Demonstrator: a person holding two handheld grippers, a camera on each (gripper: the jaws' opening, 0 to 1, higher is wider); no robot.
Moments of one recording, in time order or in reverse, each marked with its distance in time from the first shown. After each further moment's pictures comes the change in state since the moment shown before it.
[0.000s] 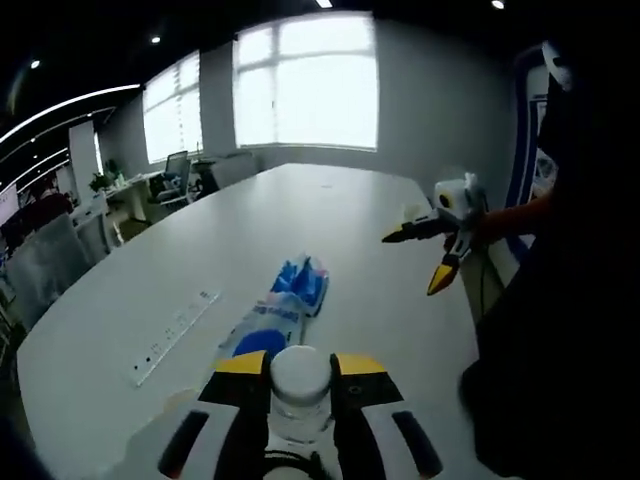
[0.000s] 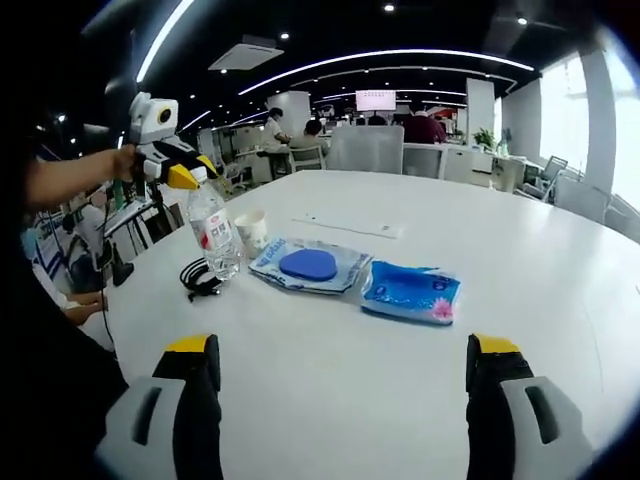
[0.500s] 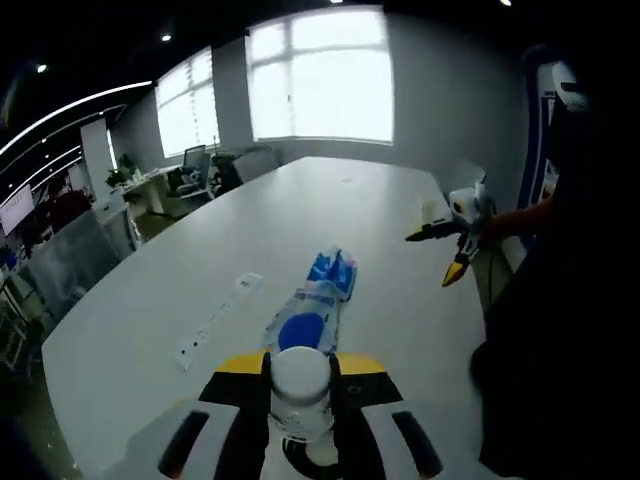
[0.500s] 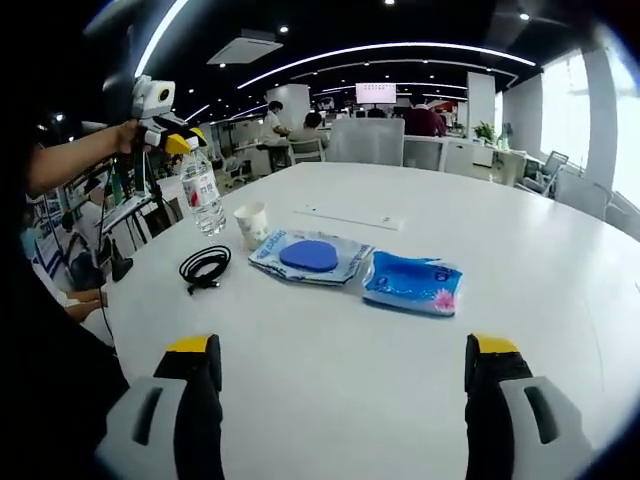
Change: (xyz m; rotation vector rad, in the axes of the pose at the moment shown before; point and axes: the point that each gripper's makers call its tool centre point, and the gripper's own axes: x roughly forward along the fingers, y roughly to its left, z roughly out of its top) left arm -0.060 0.059 -0.010 -0.005 0.057 0.073; right arm 0.002 0.001 -0.008 0.000 0.034 -0.008
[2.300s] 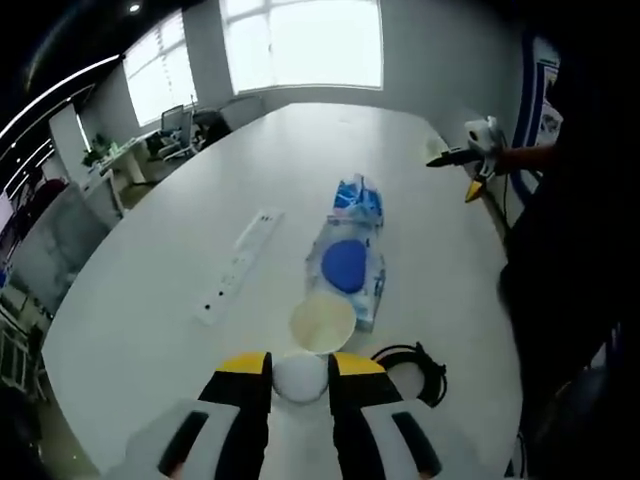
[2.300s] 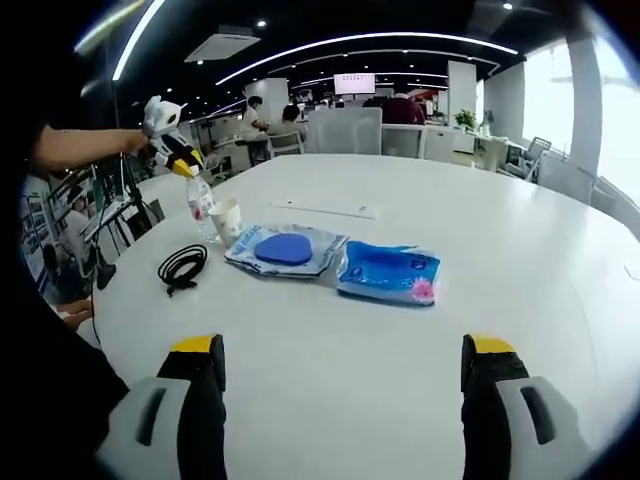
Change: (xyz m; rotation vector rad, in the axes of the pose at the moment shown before) left arm 0.032 0.074 -0.074 0.091 0.207 -0.050; right arm 0.001 -0.019 -0.005 0.033 0.029 -0.058
